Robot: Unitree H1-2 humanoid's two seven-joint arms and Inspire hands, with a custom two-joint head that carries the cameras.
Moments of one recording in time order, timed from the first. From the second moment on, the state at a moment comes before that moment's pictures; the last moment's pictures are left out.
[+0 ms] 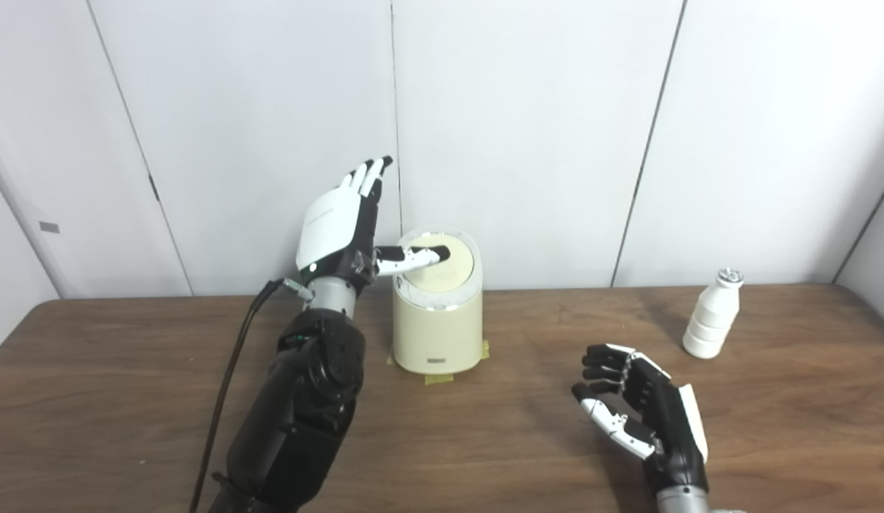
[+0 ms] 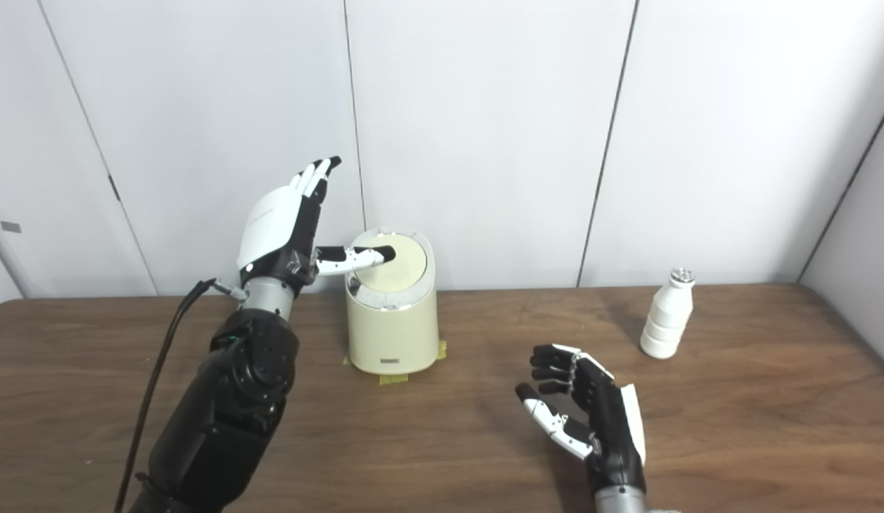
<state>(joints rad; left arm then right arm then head) -0.67 0.12 -0.28 0.03 0.76 0.45 0.03 -0.08 -0.02 -0.05 0.01 -0.14 -0.16 -0.12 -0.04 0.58</state>
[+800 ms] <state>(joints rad) -0.68 0.11 -0.31 0.23 0.80 0.40 0.12 -0.06 -0.01 -0.05 -0.02 -0.14 -0.13 -0.13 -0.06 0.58</state>
